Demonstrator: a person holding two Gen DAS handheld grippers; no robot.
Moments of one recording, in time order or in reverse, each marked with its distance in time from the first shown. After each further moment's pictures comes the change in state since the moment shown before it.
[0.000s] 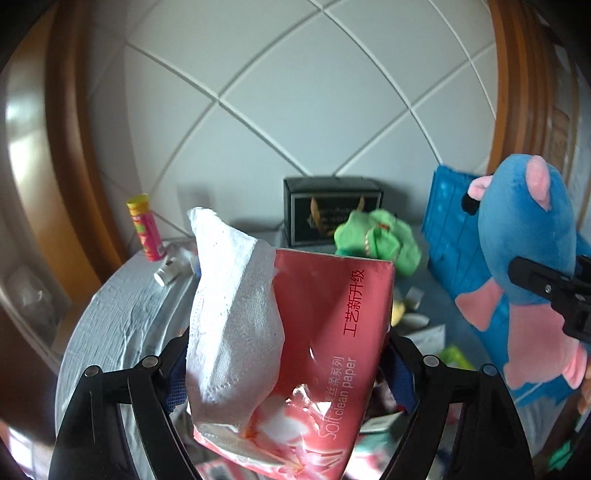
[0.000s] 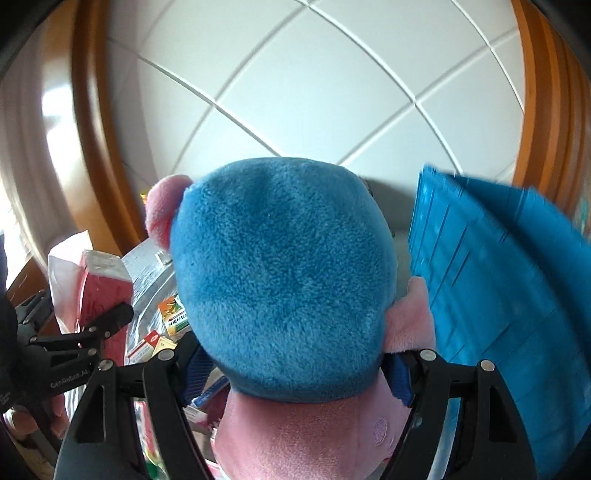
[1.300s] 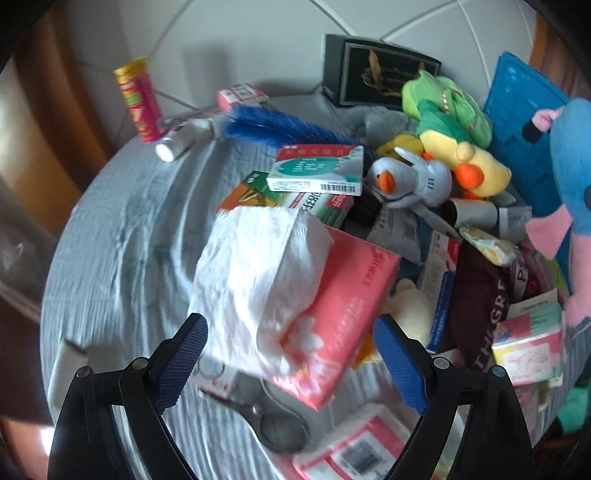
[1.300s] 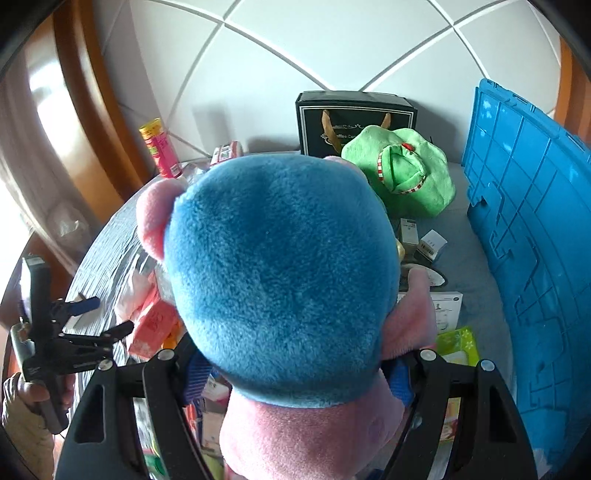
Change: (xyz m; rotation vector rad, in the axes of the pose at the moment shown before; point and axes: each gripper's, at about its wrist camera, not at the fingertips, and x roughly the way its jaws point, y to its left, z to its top) left arm 0.172 0.160 -0.116 0.092 0.427 -0.068; right arm 0.119 0.059 -0.054 0.059 0.253 0.037
